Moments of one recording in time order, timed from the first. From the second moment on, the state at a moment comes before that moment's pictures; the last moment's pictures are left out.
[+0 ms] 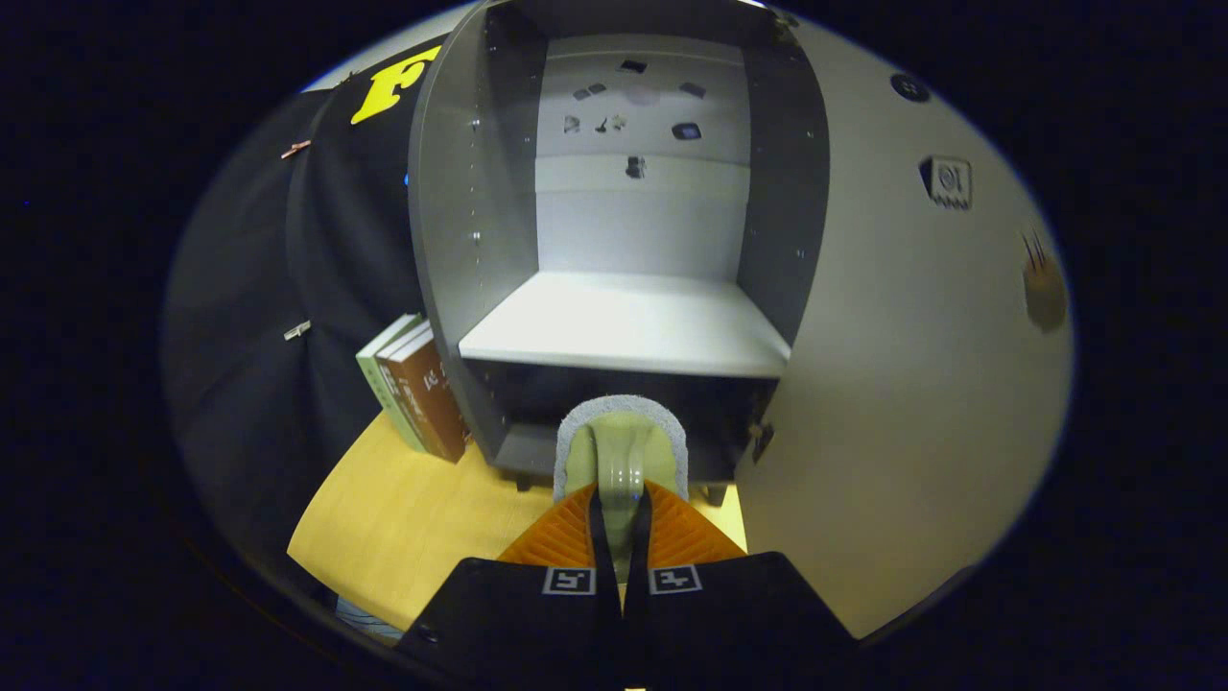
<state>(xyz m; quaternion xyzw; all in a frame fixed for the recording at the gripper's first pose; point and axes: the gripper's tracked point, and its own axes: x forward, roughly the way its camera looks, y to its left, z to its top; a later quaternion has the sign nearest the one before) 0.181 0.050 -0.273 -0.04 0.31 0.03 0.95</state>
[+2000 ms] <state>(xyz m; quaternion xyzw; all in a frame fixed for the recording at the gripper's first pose) 0.344 0.096 -0.148 -0.01 0.08 0.06 0.99</state>
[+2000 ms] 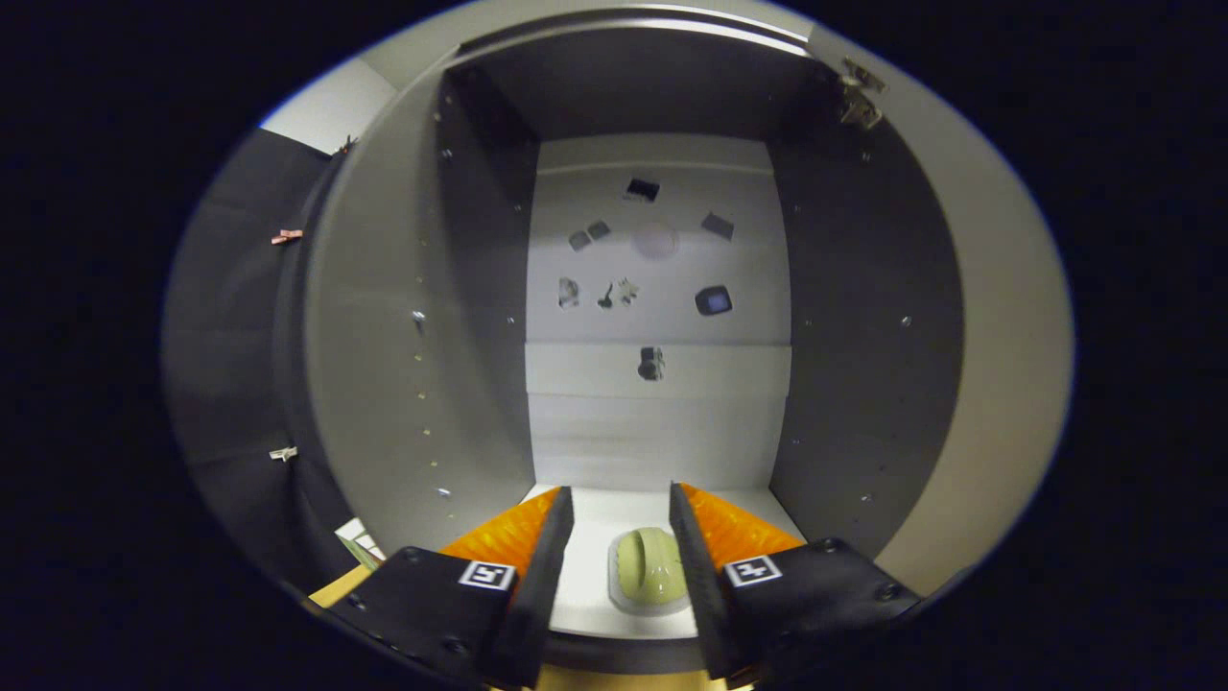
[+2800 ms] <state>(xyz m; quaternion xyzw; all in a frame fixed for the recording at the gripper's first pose) 0.118 0.090 -0.074 -0.03 0.02 0.00 1.00</state>
